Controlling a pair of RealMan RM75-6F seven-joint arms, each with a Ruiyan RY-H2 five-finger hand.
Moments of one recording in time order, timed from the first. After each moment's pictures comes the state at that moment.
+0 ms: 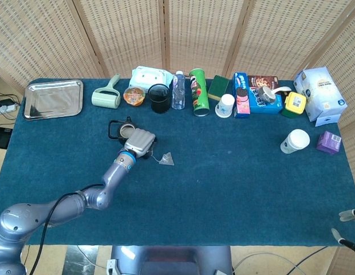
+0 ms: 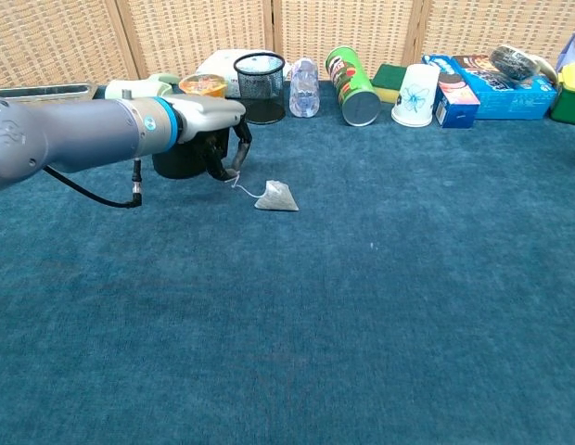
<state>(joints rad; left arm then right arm) -1.10 -1.74 -0.20 -1.06 0.77 0.65 0.46 -0.14 -1.17 0.07 -1.49 -1.33 1.47 0.23</state>
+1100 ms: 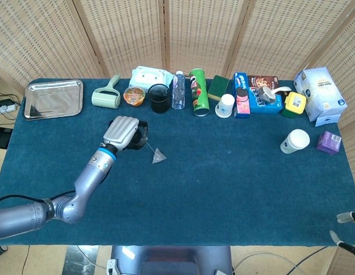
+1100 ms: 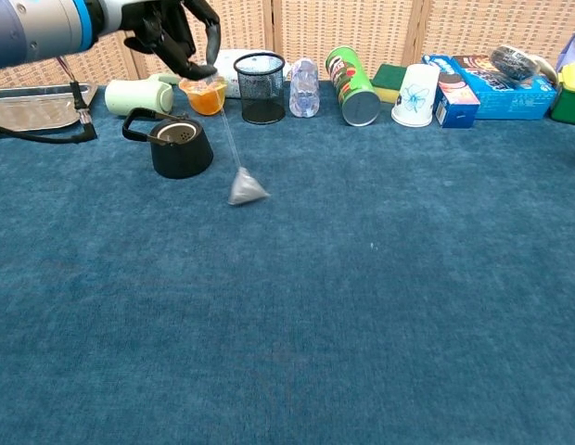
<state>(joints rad) -0.96 -1.40 -0.31 -1.59 0.84 0.90 0.28 -0.15 -1.19 0.05 -1.41 -1.40 1.50 0.33</state>
